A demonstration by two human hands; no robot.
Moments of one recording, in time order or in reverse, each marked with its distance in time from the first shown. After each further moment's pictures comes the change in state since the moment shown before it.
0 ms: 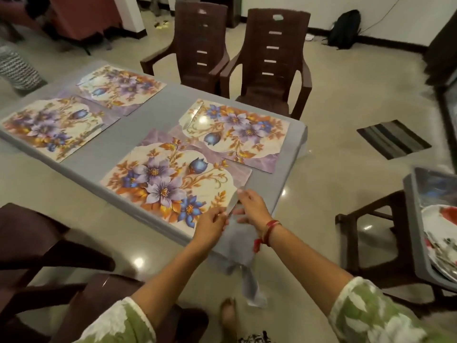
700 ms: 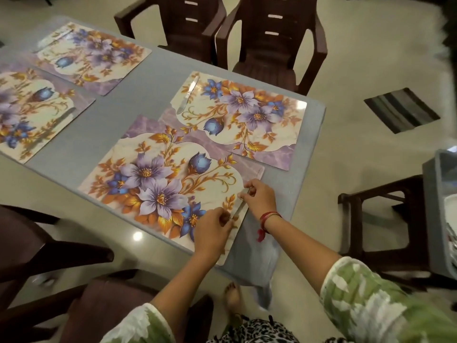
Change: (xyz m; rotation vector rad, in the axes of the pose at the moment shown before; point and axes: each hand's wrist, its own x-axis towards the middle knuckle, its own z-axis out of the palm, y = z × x) left_hand 0.075 -0.040 -0.008 0.487 0.132 0.050; right_hand 0.114 0.021 0.017 -0.549 0.253 -0.179
